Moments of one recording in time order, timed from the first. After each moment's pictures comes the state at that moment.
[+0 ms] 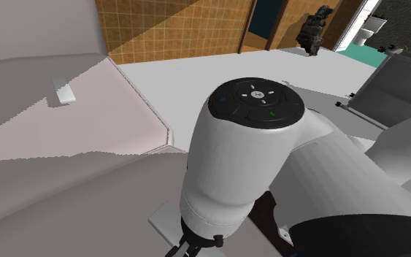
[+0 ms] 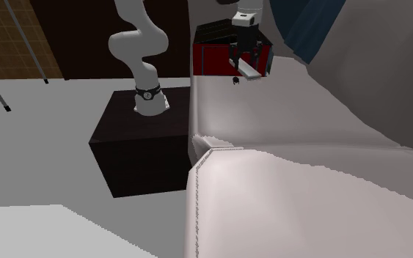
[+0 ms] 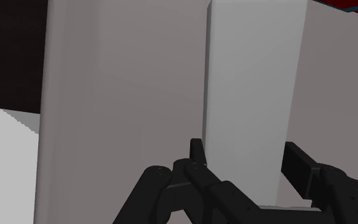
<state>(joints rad) 0.38 -0.36 0.78 -2.35 0.30 2.07 0.87</state>
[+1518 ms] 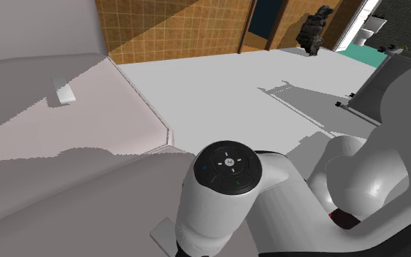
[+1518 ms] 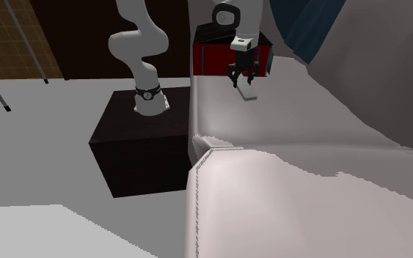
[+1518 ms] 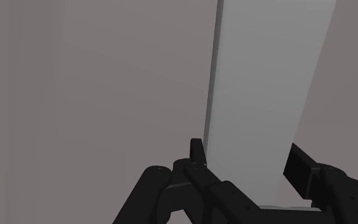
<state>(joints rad) 0.35 -0.22 0.87 -2.47 0.24 2.32 0.93</state>
